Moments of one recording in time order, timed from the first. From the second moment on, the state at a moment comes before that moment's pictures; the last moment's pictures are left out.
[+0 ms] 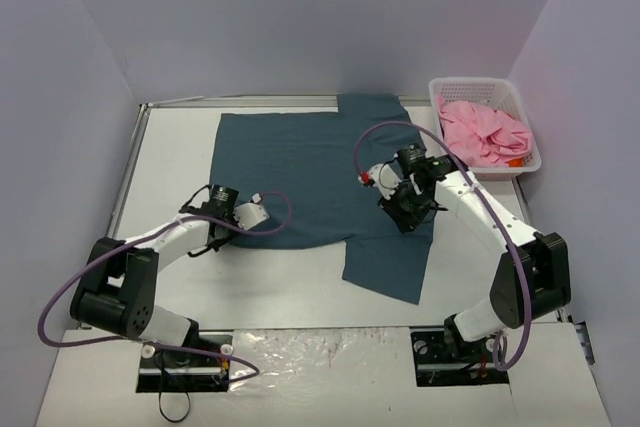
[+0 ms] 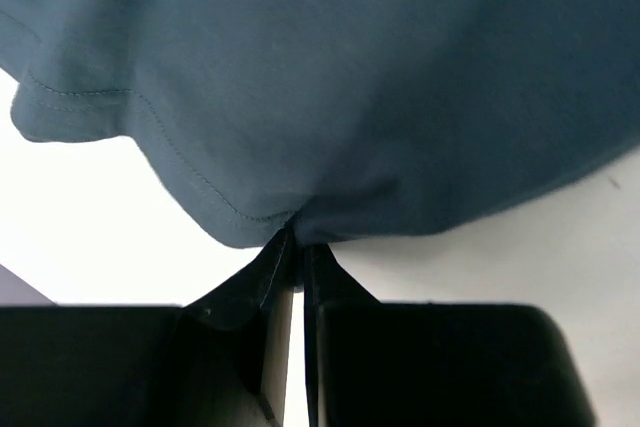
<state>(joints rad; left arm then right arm) -0.30 1.42 0.68 -0.39 -0.13 0.76 0.35 1.47 1.14 -0.98 -0.17 -0.54</state>
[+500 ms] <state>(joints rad) -0.17 1.62 0.93 -0.42 -0.17 0.58 0.44 1.61 1.16 -1.11 -0.06 -0.66</state>
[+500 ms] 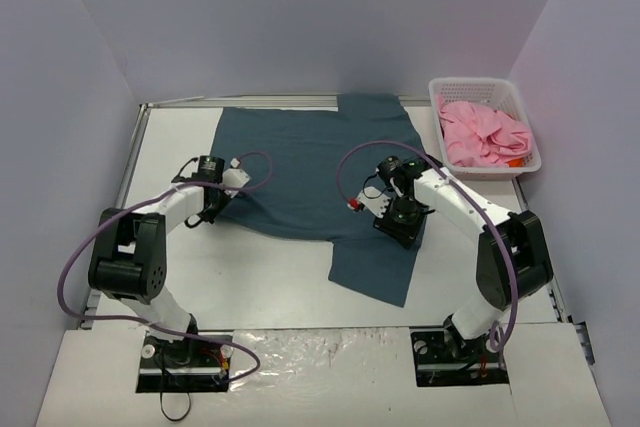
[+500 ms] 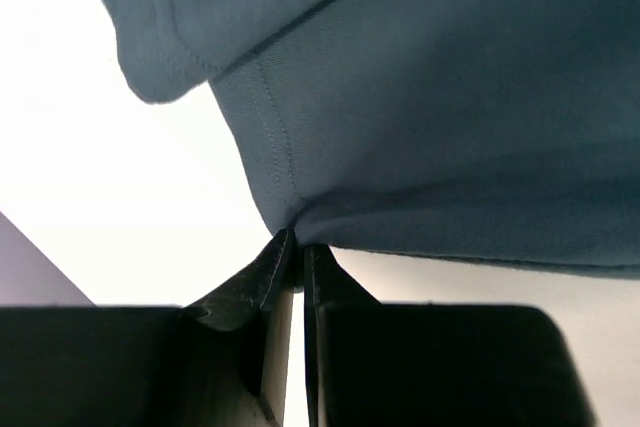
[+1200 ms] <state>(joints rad) -0.08 1.75 1.06 -0.46 -0.16 0.53 0.91 1.65 1.11 -1.18 -0.14 -0.62</state>
